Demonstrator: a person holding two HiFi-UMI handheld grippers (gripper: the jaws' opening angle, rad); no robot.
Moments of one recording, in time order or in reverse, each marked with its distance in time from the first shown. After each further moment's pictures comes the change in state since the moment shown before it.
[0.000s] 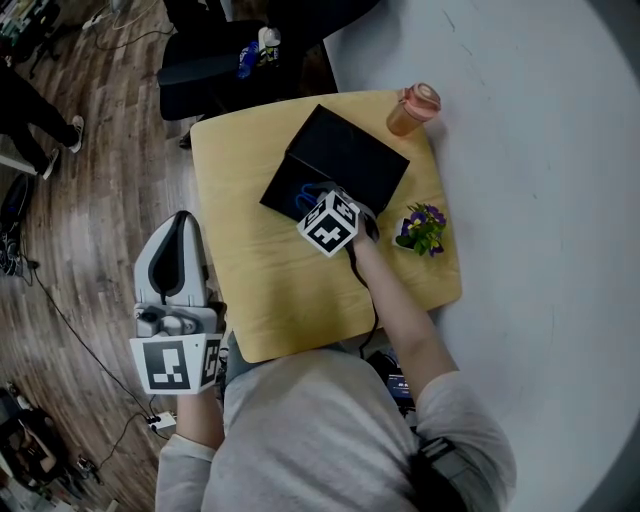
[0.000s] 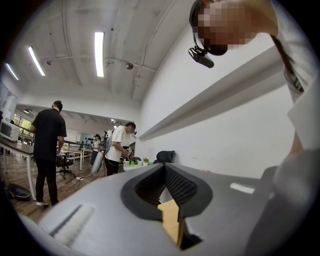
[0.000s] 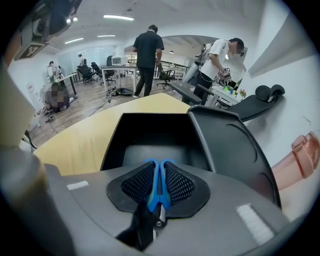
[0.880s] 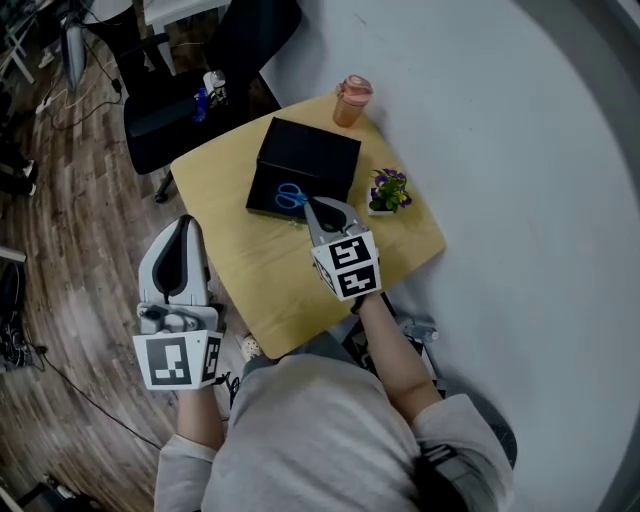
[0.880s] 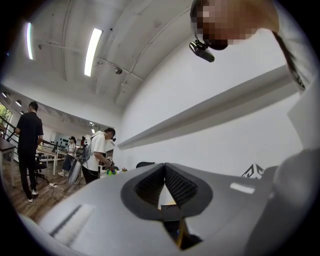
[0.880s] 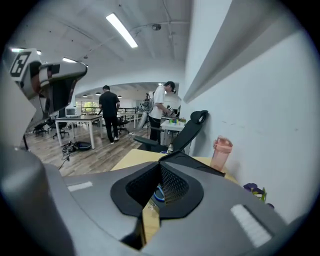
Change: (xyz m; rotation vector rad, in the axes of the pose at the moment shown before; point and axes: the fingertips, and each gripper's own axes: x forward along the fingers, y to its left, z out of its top) left arm -0.039 -0.009 0.052 -0.014 -0.116 -0.263; right arm -0.206 0.032 0.045 0.459 -0.487 -0.438
